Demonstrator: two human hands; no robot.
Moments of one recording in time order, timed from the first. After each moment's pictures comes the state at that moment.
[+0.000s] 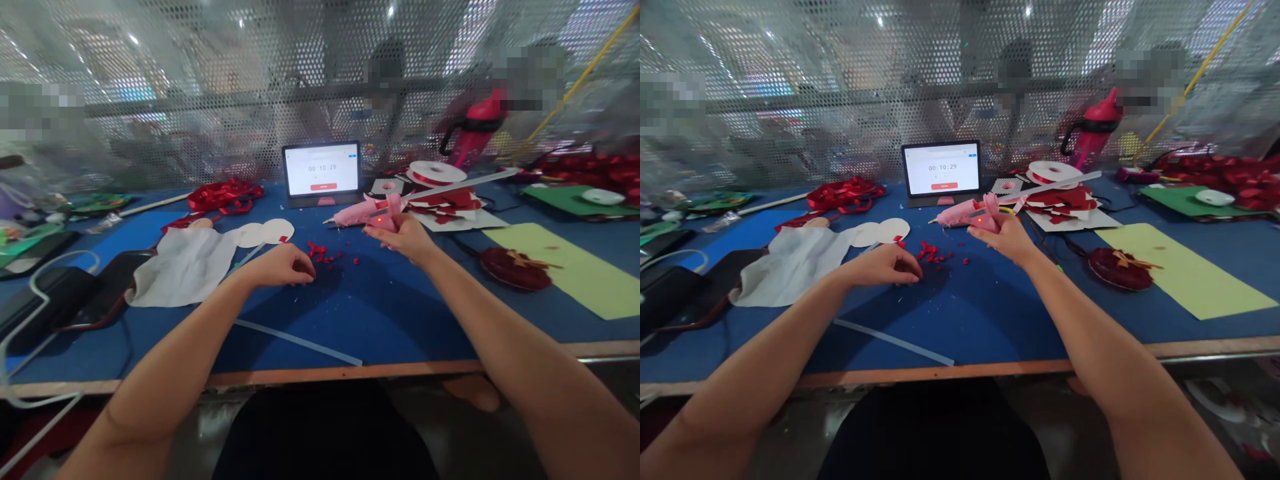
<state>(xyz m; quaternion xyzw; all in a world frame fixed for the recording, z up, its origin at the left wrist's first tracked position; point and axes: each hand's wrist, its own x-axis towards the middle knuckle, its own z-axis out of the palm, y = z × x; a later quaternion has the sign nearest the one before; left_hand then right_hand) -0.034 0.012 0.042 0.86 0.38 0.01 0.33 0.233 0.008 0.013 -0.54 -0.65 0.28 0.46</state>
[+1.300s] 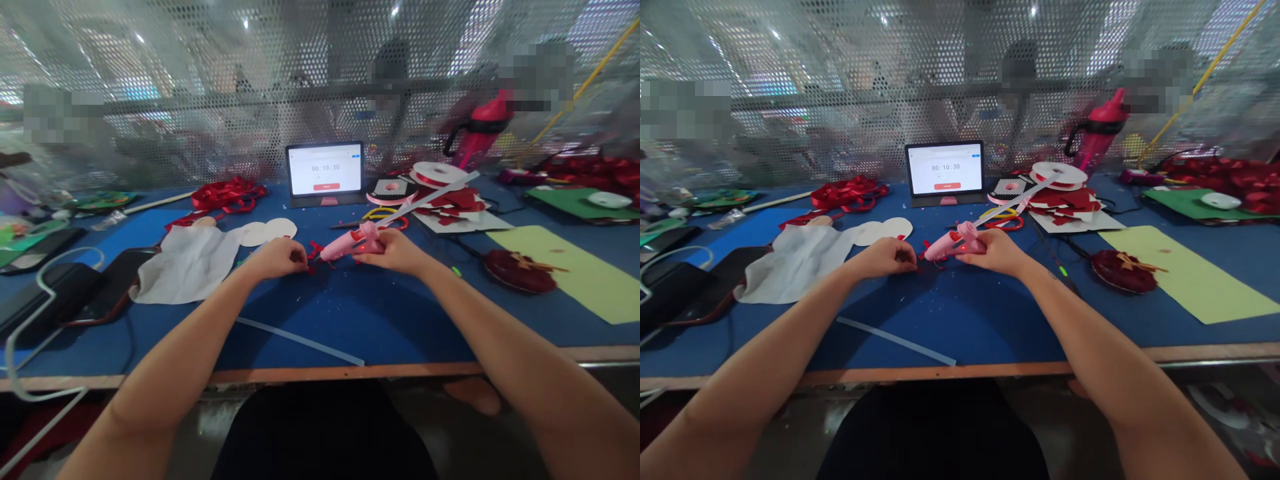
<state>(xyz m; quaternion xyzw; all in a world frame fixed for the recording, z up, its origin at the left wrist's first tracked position) -0.041 0.026 0.031 0.87 0.44 0.05 0.21 0.220 -0.001 0.007 -0.48 -0.79 0.20 0.32</state>
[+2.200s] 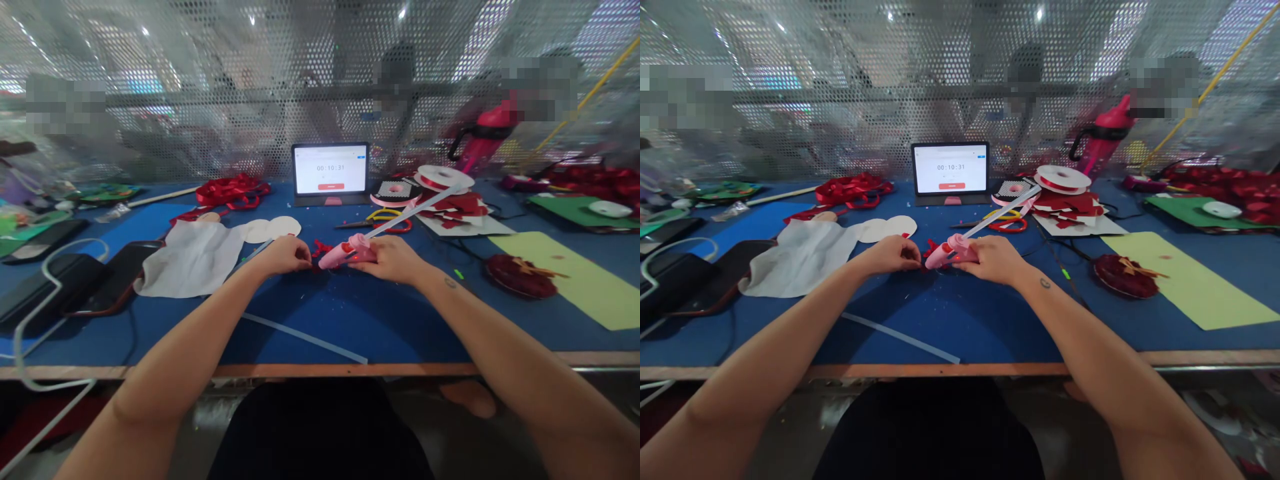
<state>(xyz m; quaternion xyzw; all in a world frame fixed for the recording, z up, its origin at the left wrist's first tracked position) -0.041 0.030 0.026 0.85 0.47 0.06 0.25 0.203 -0.011 0.011 -0.48 -0.86 -0.02 0.18</state>
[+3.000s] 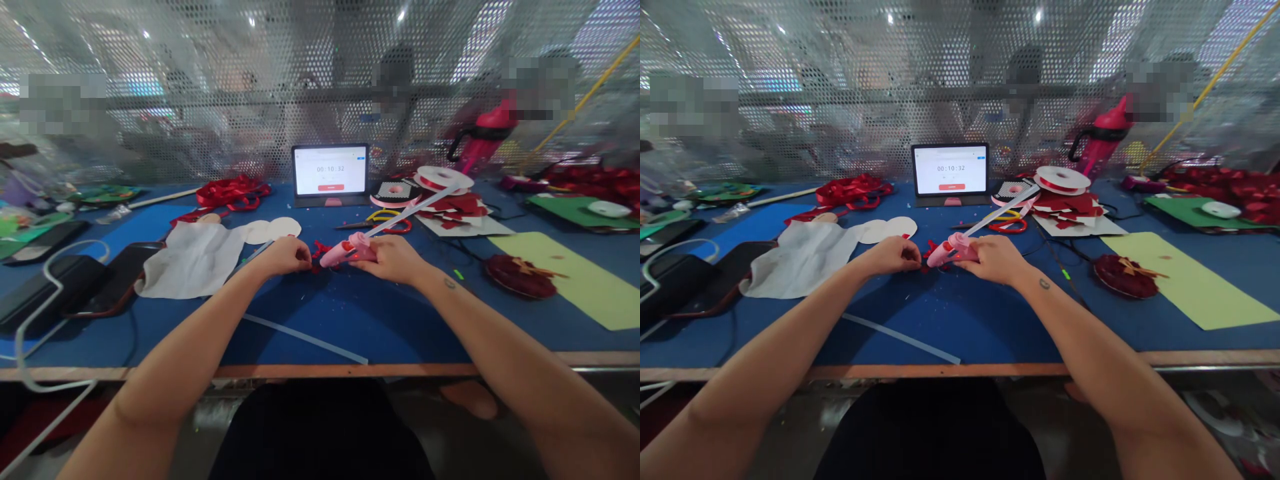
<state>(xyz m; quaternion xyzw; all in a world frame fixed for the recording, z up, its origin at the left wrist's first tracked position) -0.041 0.031 0.025 0.85 0.46 0.05 0.25 0.202 -0.012 0.014 -0.50 -0.85 -0.08 0.15</state>
